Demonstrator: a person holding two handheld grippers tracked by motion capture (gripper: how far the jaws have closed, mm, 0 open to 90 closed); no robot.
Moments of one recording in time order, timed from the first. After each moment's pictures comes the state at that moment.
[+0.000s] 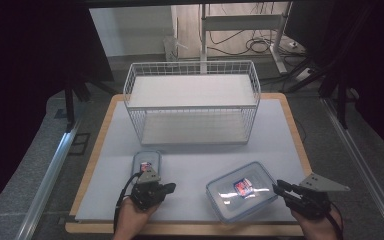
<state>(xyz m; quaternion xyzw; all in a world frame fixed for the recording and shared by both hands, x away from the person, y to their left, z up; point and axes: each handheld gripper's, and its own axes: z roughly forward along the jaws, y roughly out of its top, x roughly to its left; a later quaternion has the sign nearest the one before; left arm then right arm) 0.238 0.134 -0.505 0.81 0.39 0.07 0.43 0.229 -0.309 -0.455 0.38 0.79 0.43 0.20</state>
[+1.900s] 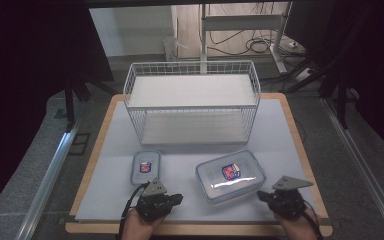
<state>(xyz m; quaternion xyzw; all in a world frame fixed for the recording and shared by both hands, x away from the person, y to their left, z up) 0.220 0.119 -0.519 0.82 0.37 0.05 0.44 0.244 -0.273 -0.492 0.38 0.84 0.36 0.13</state>
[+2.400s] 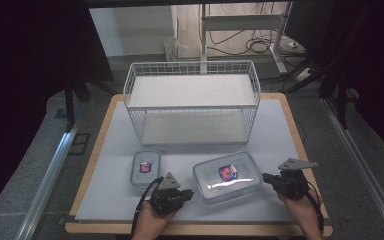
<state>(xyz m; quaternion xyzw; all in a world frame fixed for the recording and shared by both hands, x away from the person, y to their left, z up) 0.242 0.093 -0.528 0.82 0.38 0.05 0.43 0.292 -0.290 -0.490 0.40 0.83 0.37 0.14</state>
